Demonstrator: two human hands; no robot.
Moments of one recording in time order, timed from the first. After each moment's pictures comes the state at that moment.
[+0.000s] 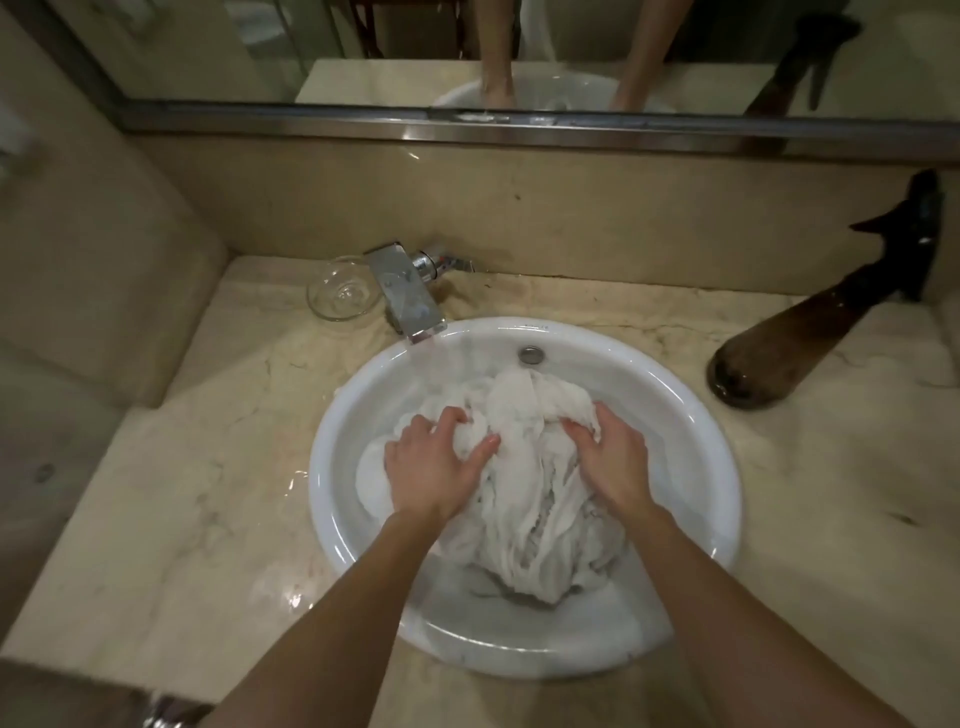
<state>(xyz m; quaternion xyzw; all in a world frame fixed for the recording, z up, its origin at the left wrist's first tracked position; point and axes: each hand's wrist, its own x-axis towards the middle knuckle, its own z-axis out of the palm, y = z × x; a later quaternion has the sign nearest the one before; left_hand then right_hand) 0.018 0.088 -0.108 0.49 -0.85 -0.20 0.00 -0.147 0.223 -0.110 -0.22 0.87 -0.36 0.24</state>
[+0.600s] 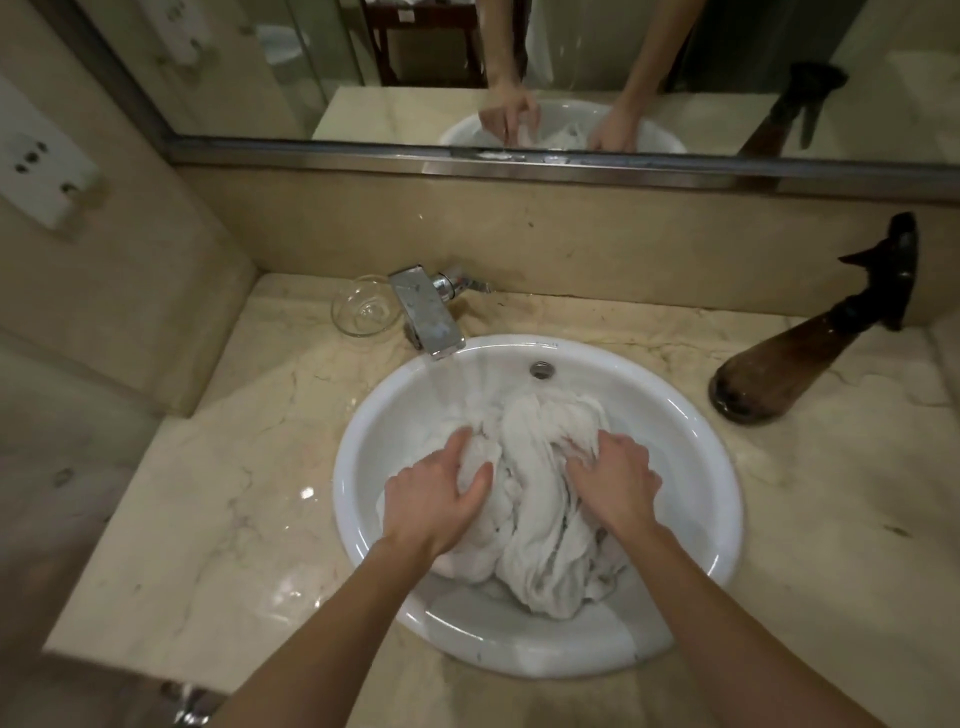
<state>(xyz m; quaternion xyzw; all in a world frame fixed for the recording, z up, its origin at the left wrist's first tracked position) 0.050 0.096 -0.052 0.42 -0.88 -0.21 0.00 -0.127 0.221 -0.079 -0.22 0.92 -0.17 0.28</state>
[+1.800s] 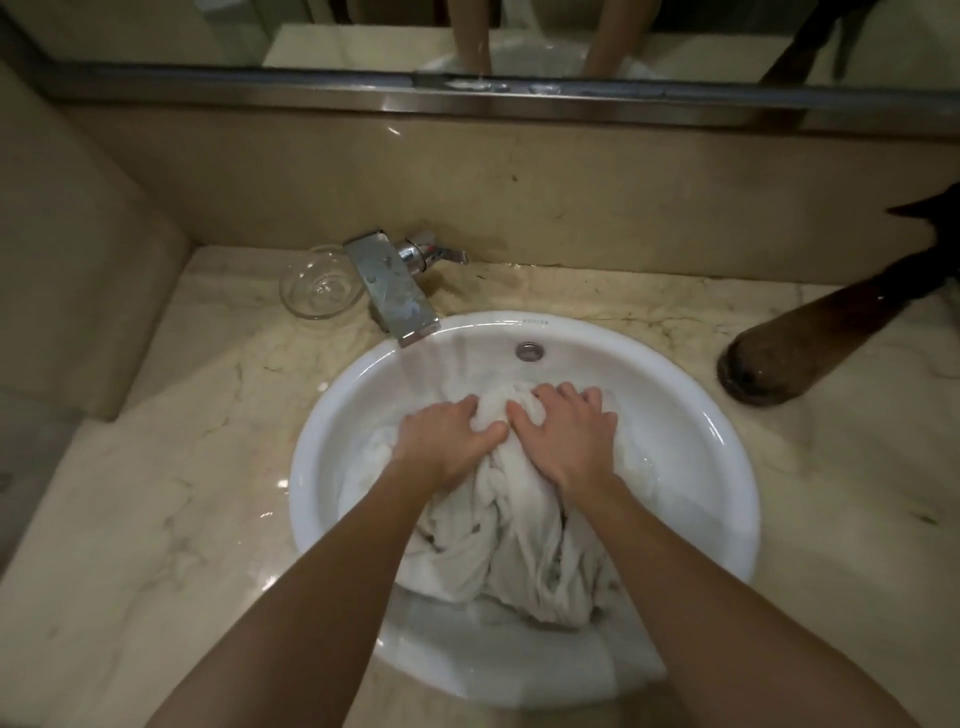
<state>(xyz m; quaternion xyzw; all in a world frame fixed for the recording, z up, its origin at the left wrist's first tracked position) -0.021 0.043 -0.106 0.37 -0.89 -0.23 -0.16 -0.135 0.160 -0.119 -0.31 0.92 -0.13 0.19</state>
